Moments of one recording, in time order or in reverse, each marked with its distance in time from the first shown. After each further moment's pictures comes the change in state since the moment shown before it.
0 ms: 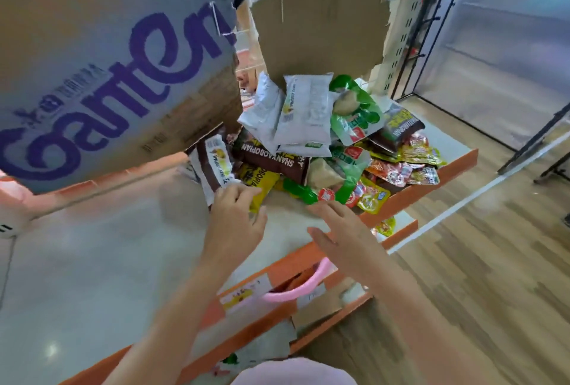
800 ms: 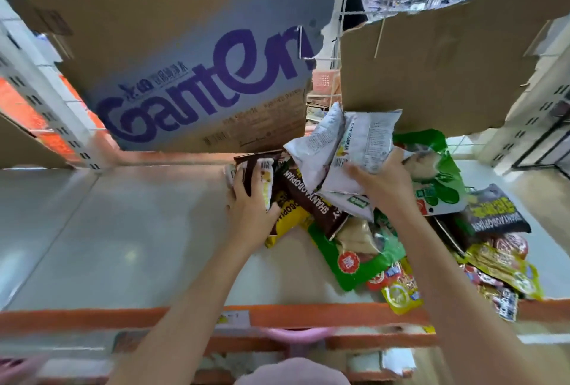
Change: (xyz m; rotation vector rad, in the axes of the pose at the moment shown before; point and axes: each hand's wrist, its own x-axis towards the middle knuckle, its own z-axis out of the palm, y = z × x) left_hand 0.064 -0.014 0.040 0.145 0.146 -0.634; right_hand 0.200 0.044 -0.053 0.404 0.099 0.134
